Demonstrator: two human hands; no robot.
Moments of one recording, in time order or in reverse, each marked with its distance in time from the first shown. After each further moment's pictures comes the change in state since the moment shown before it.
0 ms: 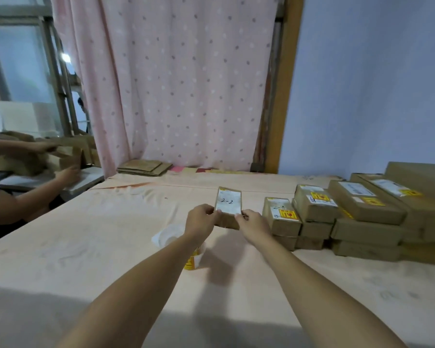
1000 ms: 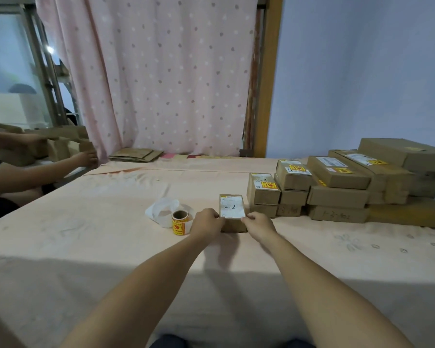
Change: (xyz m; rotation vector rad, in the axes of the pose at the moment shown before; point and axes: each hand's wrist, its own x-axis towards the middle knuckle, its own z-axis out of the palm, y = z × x) left_hand -0.084 -0.017 0.048 0.251 -0.146 -0.027; right_hand -0.078 0.070 -0.018 0.099 -0.031 0.158
